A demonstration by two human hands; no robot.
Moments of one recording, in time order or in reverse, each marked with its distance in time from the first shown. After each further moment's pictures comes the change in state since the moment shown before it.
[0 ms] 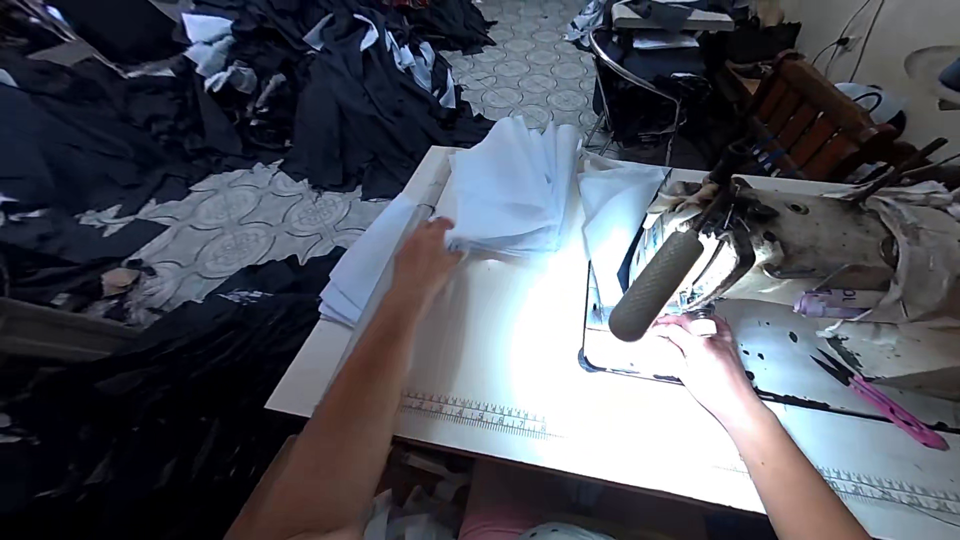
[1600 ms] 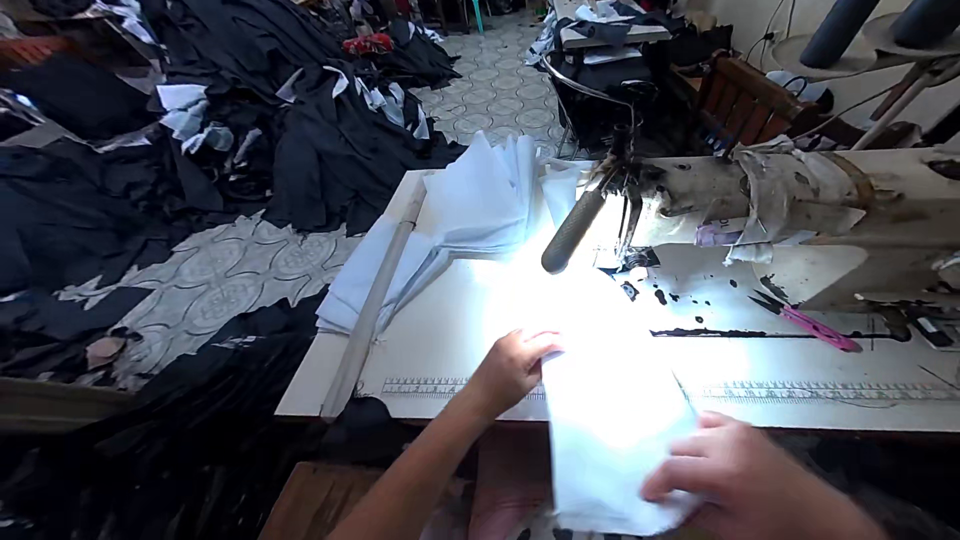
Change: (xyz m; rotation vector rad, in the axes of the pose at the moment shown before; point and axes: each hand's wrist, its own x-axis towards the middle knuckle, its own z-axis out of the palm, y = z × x) left_hand -0.155 0.074 0.083 -0.404 0.144 0.974; right_hand -0.133 -0.058 -0.079 0.232 -0.065 -0.655
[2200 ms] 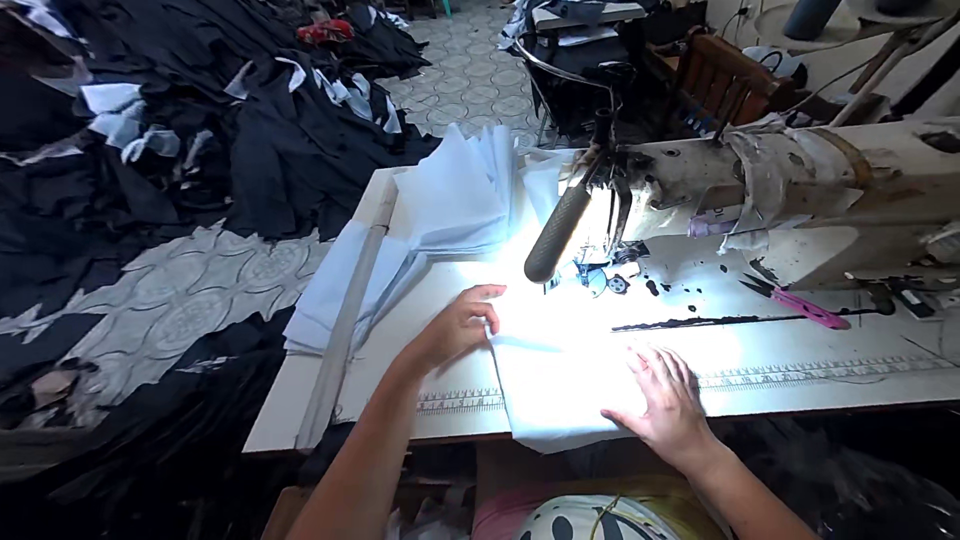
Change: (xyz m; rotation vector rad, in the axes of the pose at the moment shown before) left_hand 0.017 -0.083 -0.052 -0.279 -0.400 -0.412; right_hand 0.001 0.050 0.105 -0.360 0.336 0.526
